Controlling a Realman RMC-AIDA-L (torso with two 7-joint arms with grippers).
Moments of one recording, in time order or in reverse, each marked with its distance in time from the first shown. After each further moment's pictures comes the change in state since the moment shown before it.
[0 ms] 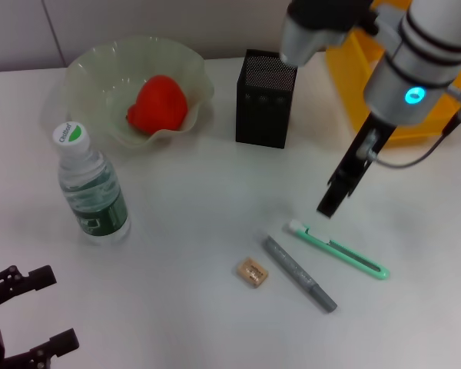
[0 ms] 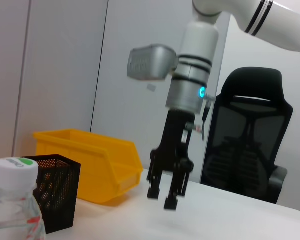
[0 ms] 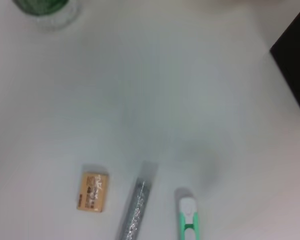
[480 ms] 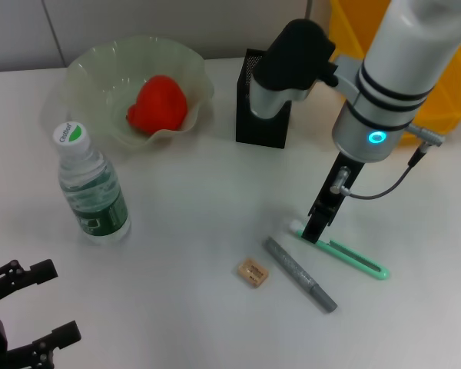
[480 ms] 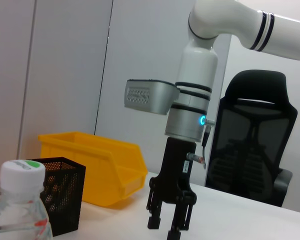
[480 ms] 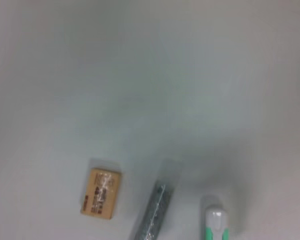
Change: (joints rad) left arm -0.012 -0.001 -0.008 -0.021 -0.001 -0.012 0.010; right arm 0.008 0.004 -0.190 0.155 0.078 0.176 0.023
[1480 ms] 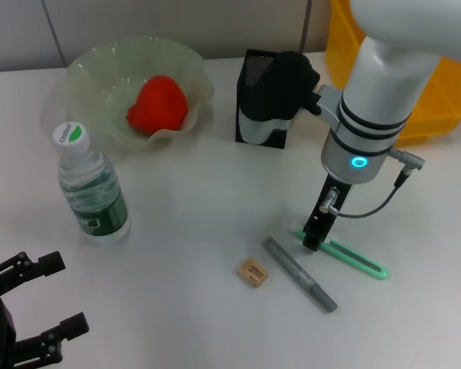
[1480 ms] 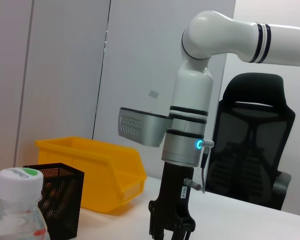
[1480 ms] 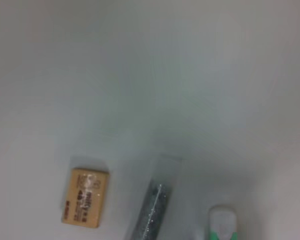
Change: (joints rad) left arm -0.025 -0.003 -0.001 -0.025 0.001 -0.010 0.017; right arm 0.033 0.003 -0.119 0.146 0.031 0.123 0.080
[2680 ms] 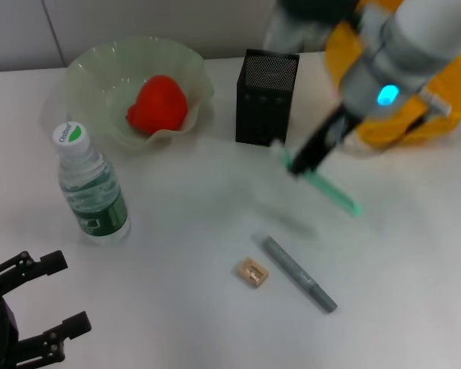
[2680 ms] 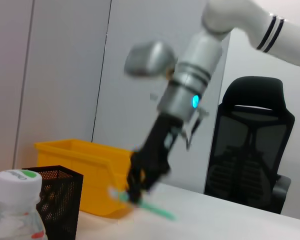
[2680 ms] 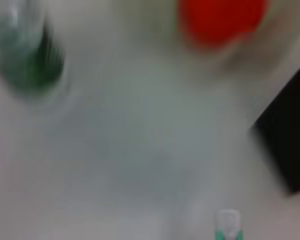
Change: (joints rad) left arm -0.004 -0.001 0.000 -0.015 -0.004 0.000 0.006; right arm -0.139 -0.012 0.283 -0.425 0.002 -0.101 -0.072
